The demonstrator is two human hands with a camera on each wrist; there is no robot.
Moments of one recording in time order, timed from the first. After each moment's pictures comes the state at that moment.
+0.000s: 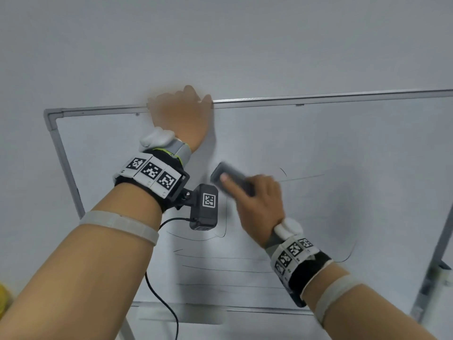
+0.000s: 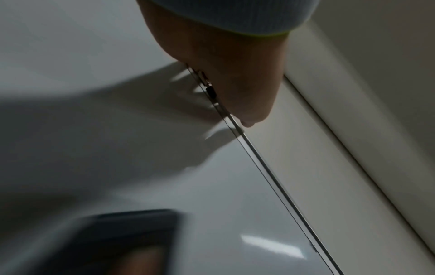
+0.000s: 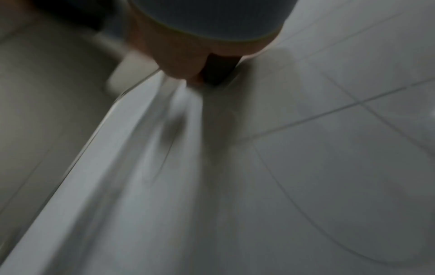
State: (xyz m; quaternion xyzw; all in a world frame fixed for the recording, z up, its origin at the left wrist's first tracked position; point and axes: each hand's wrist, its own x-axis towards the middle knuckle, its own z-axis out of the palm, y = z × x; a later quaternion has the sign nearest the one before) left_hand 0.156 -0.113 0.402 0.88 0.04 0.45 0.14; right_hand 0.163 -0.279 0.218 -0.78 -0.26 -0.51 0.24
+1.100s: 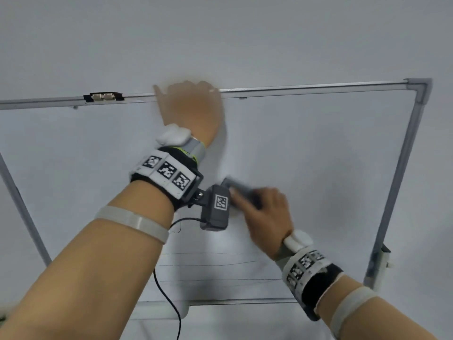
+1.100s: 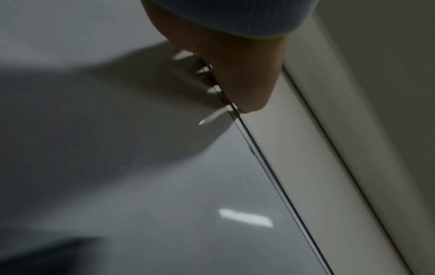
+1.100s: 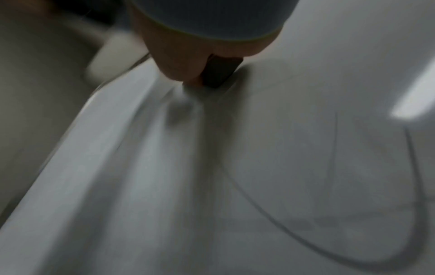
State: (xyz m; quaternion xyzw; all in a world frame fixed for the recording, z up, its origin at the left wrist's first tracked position) left_hand 0.175 -0.241 0.392 0.88 0.04 0.47 0.08; right_hand 0.173 -0.401 0.171 -0.83 -0.25 -0.45 0.21
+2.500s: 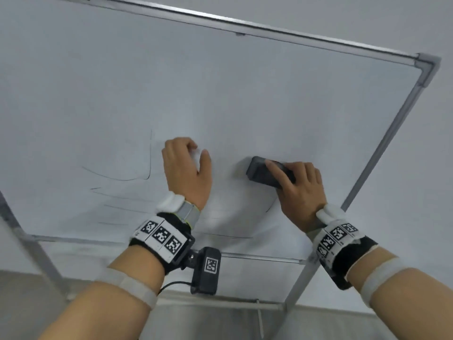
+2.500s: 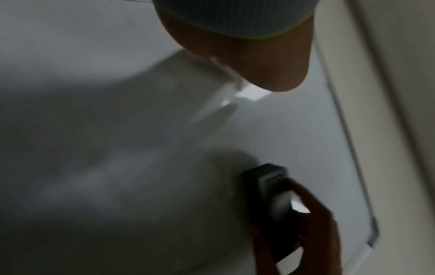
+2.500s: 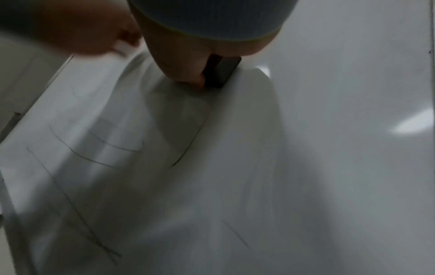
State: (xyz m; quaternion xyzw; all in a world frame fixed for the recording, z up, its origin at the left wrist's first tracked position) left_hand 0.125 -0.285 0.175 0.76 0.00 0.51 0.40; right_hand 0.157 -0.546 0.147 -0.83 -0.29 -0.49 0.00
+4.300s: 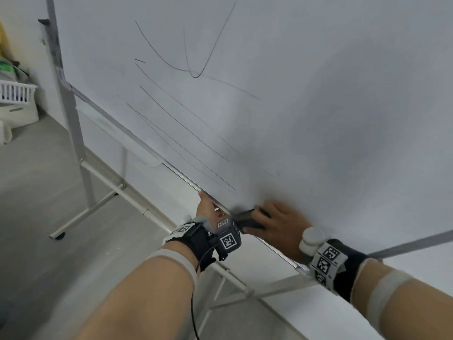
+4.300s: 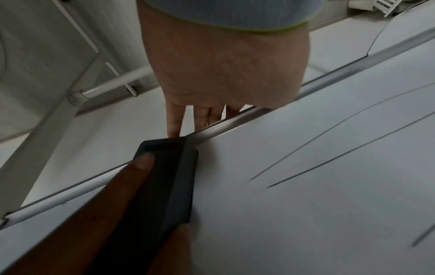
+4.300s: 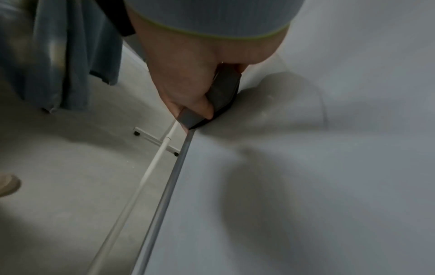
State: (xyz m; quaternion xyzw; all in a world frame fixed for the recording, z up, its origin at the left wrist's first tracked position) left_hand 0.129 -0.357 -0.086 0.13 0.36 0.01 0.92; right_hand 0.179 -0.538 0.028 -0.62 -0.70 -0.20 -0.31
